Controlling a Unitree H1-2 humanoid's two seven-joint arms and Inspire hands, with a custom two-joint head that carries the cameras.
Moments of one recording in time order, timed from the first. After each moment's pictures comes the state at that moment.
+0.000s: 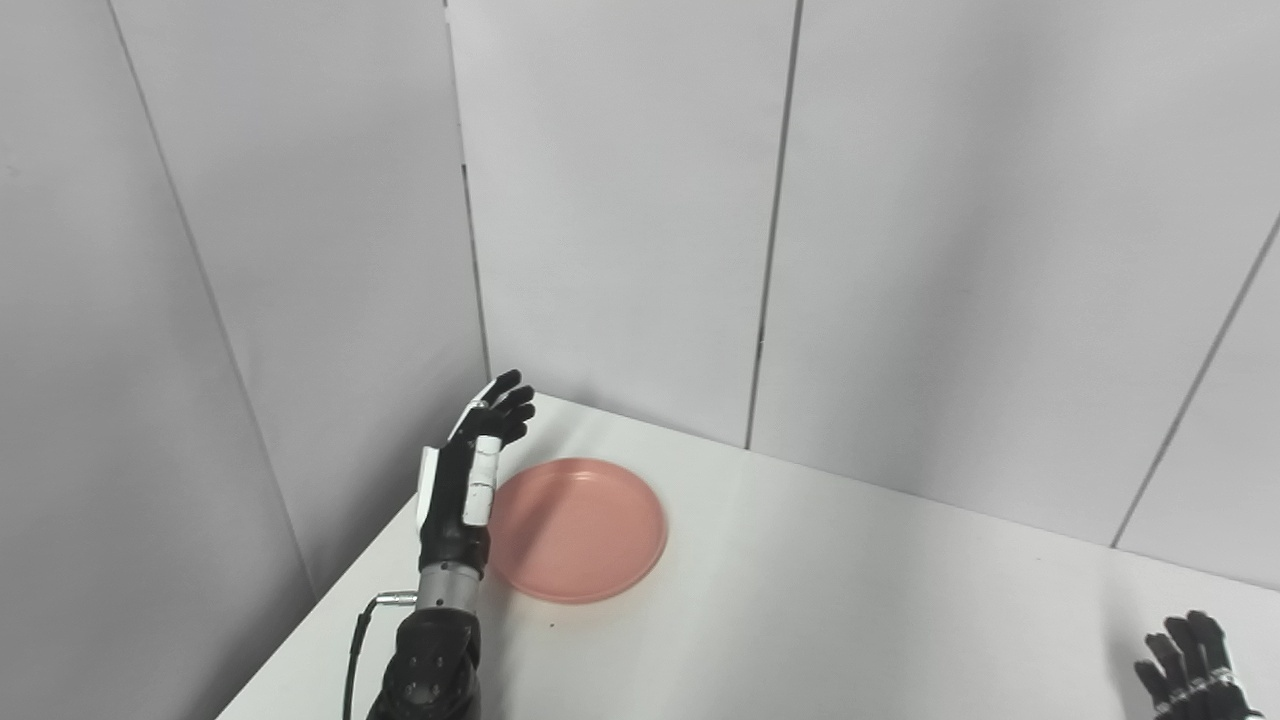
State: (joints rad) left arm -0.37 0.18 0.33 0.29 -0.01 -0.27 0.16; right arm -0.22 -0.13 -0.08 0.31 0.31 -0.39 0.31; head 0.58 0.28
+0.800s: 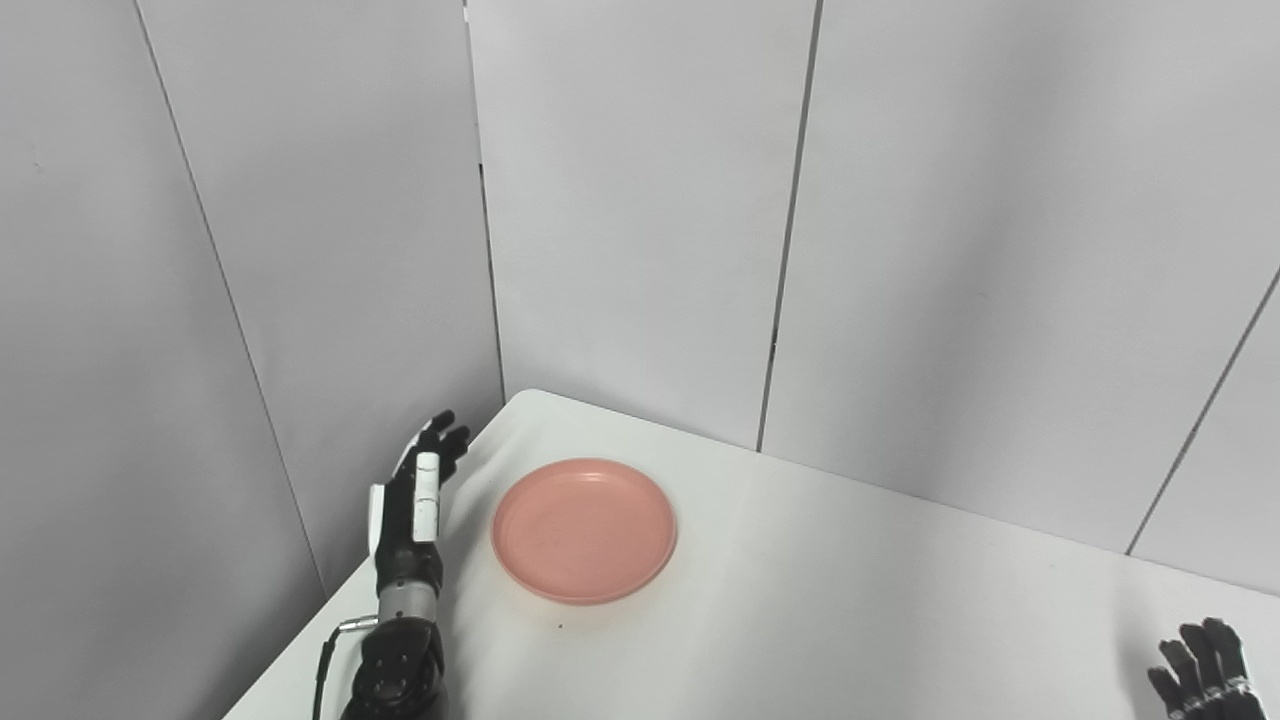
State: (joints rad) left arm -0.39 0.24 0.36 0.52 -0.14 -0.29 0.19; right arm -0.22 -0.13 -0.08 0.31 0.31 -0.40 0.31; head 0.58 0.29
